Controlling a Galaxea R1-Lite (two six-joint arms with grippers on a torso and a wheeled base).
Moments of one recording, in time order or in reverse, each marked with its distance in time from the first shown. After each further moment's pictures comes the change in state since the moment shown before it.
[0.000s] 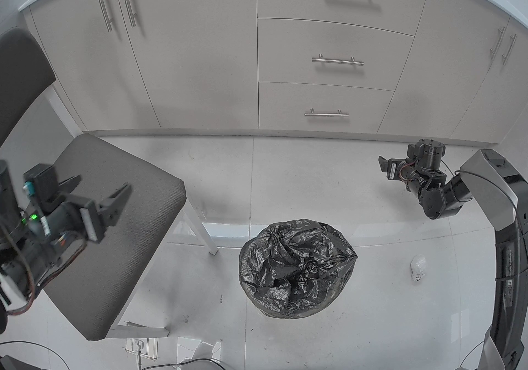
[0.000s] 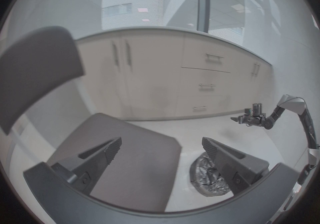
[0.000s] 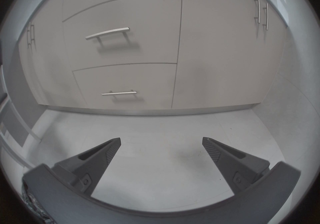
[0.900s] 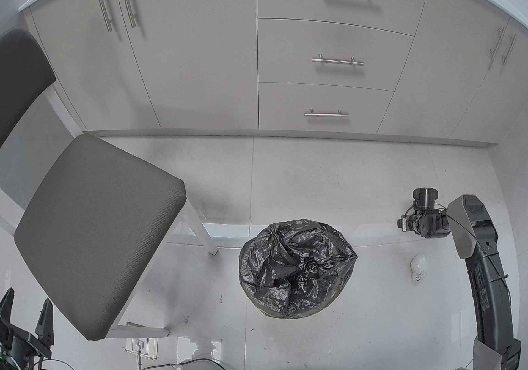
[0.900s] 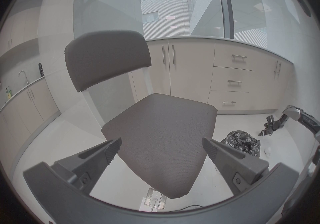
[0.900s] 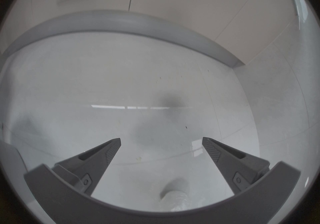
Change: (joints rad) left arm 0.269 -1.027 0.410 0.563 0.054 -0.001; right arm -0.194 0.526 -0.589 0.534 -0.131 -0.147
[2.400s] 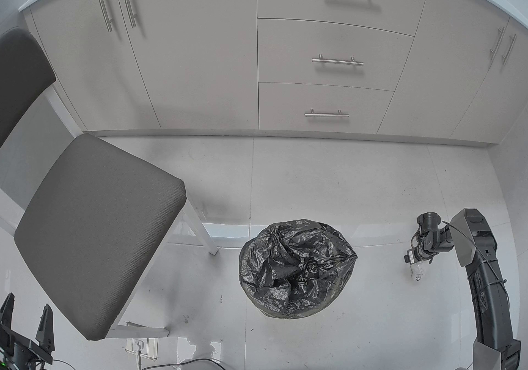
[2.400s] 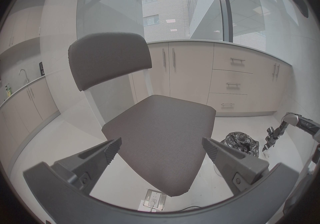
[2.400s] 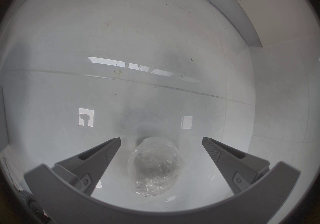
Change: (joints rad) left arm -0.008 -0.094 0.005 0.060 0.000 -0.002; right arm -0.080 0.104 -0.003 0.242 -0.021 -0.182
